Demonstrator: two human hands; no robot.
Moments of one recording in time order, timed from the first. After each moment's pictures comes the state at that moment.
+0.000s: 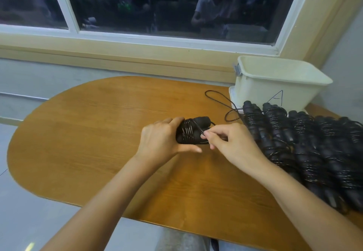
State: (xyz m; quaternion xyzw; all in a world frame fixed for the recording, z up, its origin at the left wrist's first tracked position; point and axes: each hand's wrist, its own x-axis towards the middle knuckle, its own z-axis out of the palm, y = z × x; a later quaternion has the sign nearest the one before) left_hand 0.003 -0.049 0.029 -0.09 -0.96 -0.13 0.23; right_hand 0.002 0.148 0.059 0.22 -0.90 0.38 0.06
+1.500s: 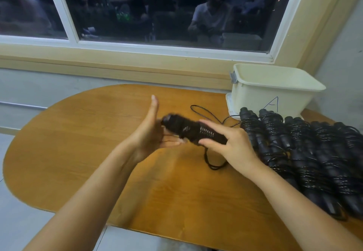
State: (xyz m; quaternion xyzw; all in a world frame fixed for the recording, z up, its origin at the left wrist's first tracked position) left_hand -0.006 -0.068 0.063 0.02 -0.66 -0.74 -0.16; right_hand -0.025 0.161 0.036 0.29 -0.85 0.43 0.12
